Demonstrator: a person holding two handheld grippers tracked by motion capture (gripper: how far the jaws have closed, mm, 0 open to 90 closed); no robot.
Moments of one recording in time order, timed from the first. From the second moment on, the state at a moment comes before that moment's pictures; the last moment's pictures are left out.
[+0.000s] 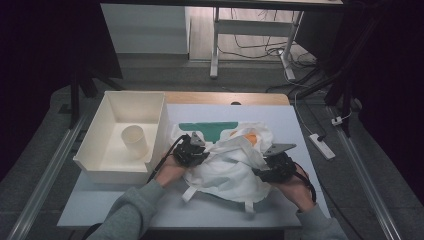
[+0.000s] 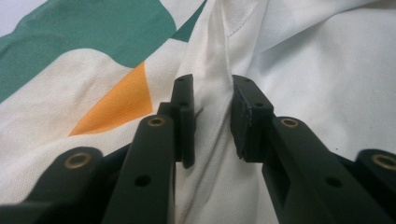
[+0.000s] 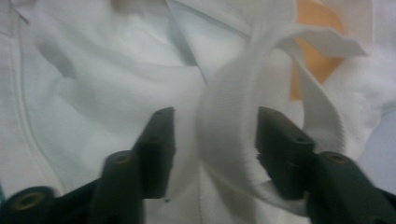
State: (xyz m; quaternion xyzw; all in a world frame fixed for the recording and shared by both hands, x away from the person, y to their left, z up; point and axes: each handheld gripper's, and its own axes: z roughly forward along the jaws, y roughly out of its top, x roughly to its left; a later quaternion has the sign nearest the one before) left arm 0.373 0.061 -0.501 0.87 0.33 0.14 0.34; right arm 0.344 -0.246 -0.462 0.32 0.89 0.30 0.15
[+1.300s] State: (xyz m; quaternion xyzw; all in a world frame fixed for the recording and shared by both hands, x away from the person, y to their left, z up) left arm 0.350 0.074 -0.473 0.85 0.32 0.10 0.42; right arm 0.344 -0.309 -0.410 0.35 0.83 0.39 0.19
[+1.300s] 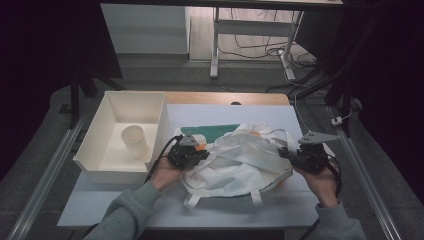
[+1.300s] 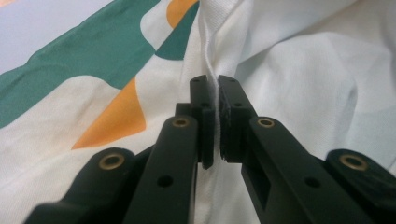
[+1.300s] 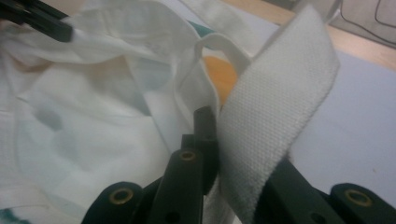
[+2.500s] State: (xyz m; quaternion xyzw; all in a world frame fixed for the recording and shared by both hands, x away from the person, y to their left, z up) left arm 0.384 0.062 -0.488 0.85 0.34 0.10 0.40; right arm 0.400 -0.343 -0.455 0.44 0.81 0.35 0.16
